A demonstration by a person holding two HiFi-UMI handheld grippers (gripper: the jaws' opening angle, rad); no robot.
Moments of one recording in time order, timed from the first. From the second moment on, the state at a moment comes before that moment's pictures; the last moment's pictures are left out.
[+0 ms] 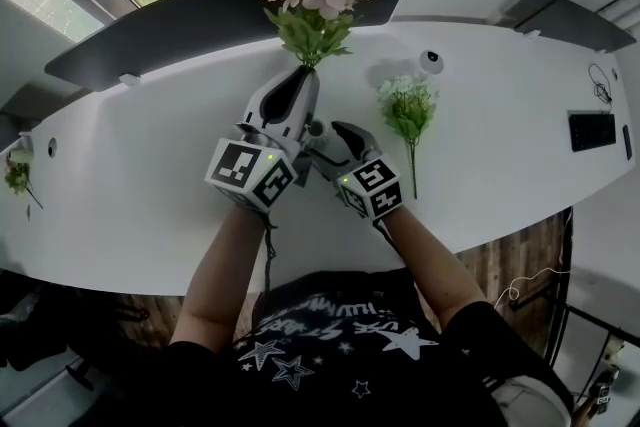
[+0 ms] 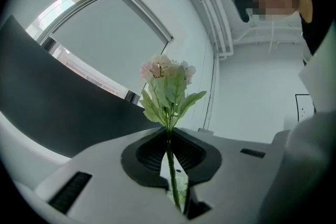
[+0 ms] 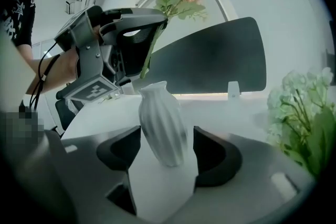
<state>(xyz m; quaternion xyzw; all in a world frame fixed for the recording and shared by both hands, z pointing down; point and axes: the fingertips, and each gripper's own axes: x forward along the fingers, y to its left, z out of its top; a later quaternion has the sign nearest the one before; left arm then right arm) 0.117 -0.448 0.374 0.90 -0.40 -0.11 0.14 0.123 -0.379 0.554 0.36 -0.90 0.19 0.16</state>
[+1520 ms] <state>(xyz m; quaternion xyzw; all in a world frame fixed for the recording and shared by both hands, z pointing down) 0.119 -0.427 0.436 0.91 -0.40 -0.02 0.14 0.115 -0.390 0.556 0.35 -0.91 0.15 0.18</state>
